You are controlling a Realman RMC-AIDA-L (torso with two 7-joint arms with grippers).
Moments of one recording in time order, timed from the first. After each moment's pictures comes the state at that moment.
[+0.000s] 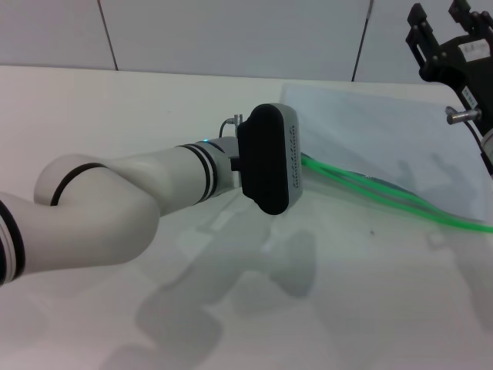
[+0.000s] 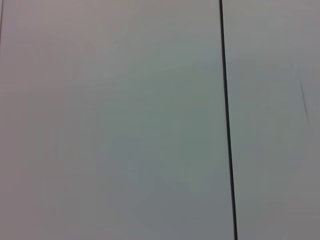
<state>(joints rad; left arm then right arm) -0.70 -2.04 2.18 0.81 2.42 0.06 -2.04 0.25 2.02 -2.03 -1.00 0.51 -0.65 -0.06</state>
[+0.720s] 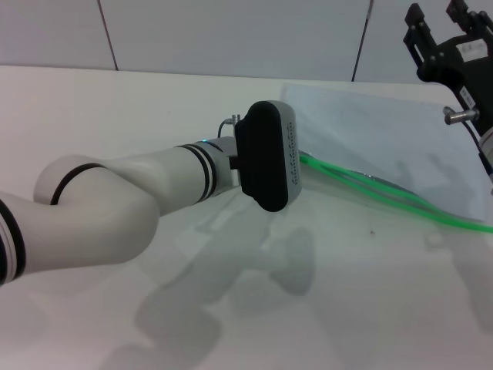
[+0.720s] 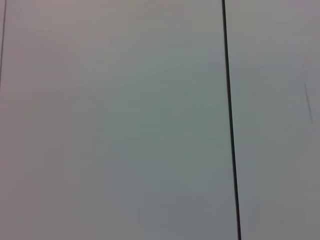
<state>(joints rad) -0.70 -2.04 2.18 0.80 2.39 0.05 -2.04 0.25 2.02 -2.04 -1.00 0.51 -0.65 -0.06</state>
